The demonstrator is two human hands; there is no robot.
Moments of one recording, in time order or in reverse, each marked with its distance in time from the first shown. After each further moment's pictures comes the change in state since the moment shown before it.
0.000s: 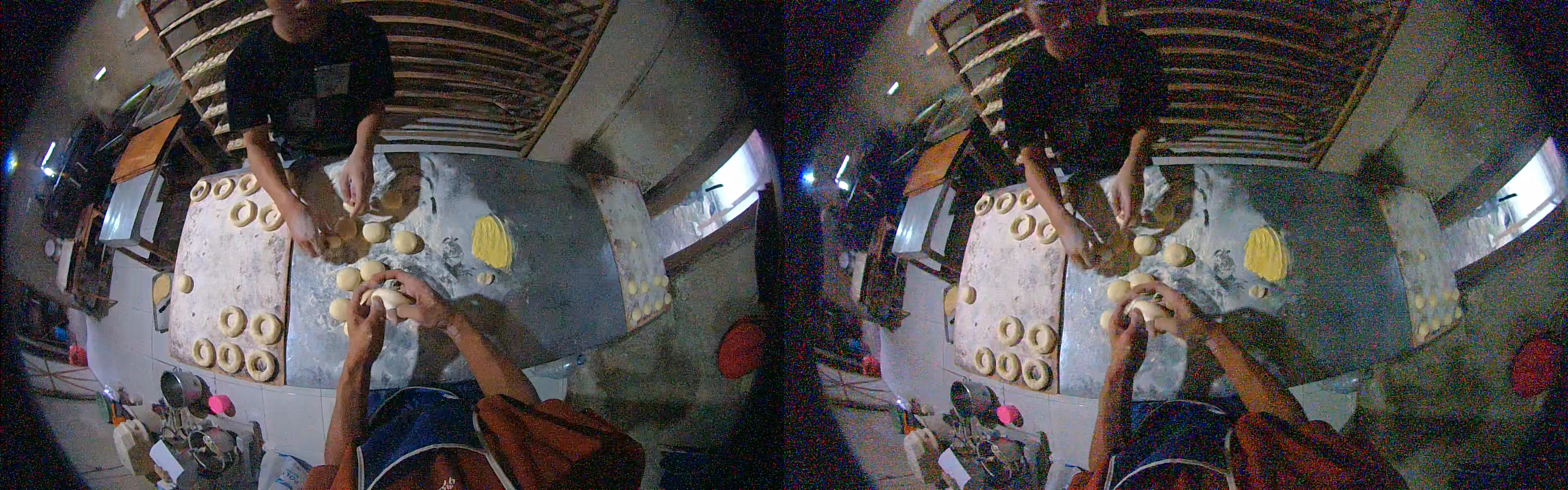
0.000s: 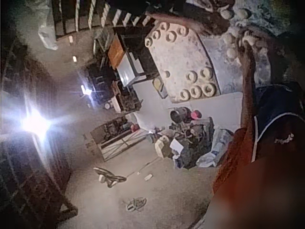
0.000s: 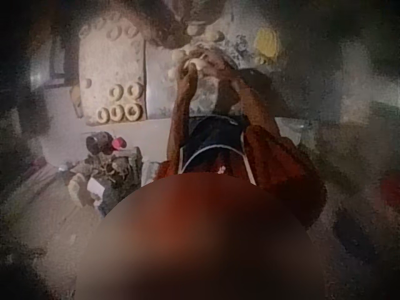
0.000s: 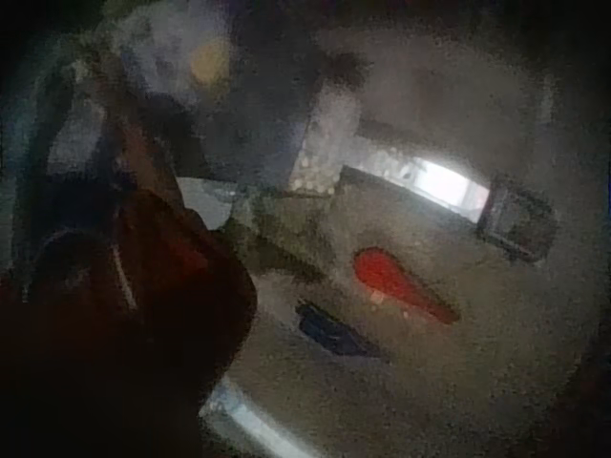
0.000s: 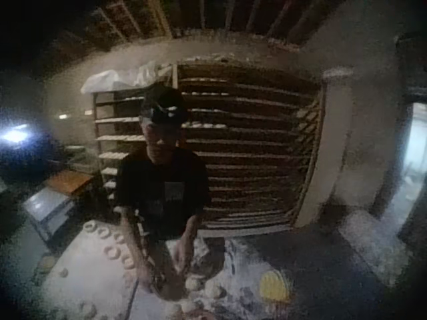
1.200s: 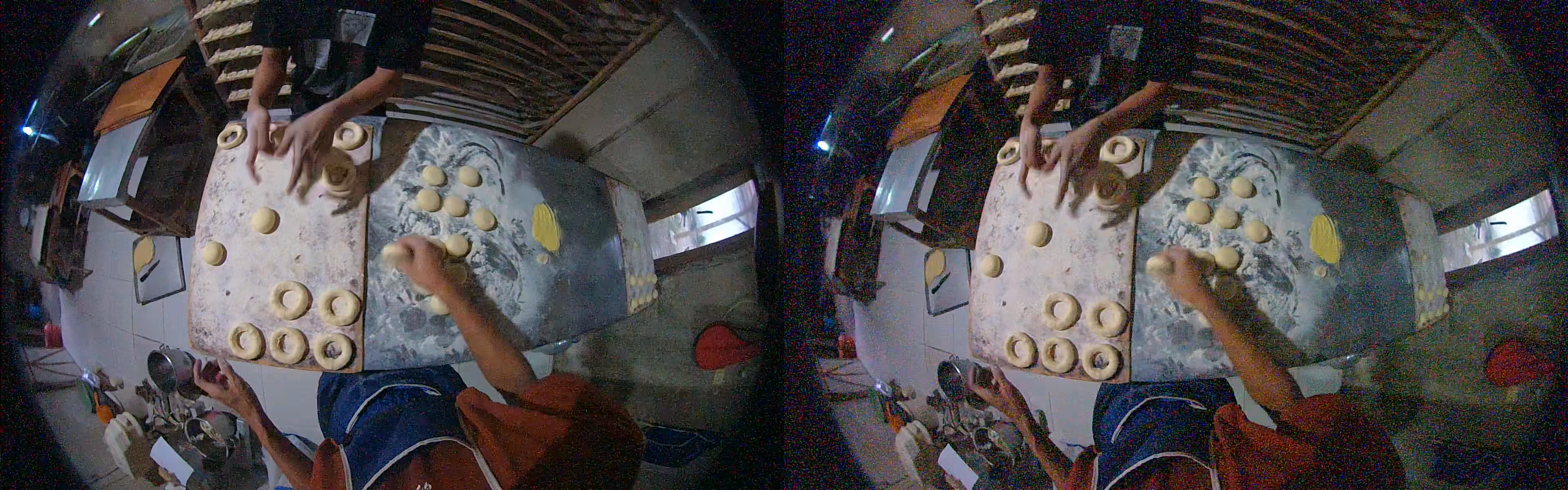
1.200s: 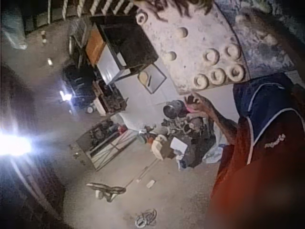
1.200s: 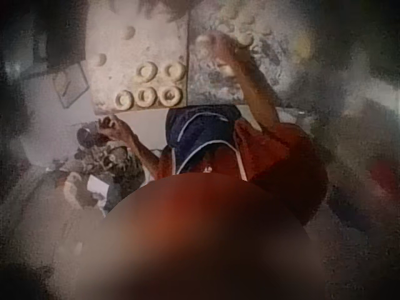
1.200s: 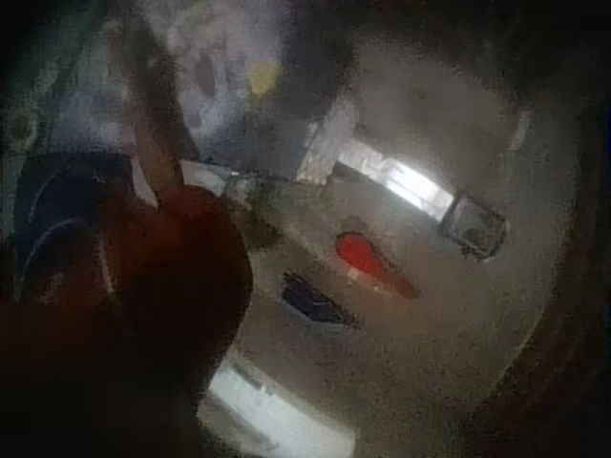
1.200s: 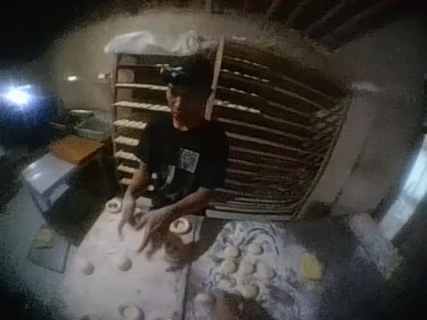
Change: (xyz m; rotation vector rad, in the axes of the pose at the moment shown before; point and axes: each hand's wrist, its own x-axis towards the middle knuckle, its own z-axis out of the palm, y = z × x) left_hand -0.092 0.189 -0.409 0.912 1.008 0.438; right_hand 0.158 0.093 0.126 -0.984 0.409 0.045
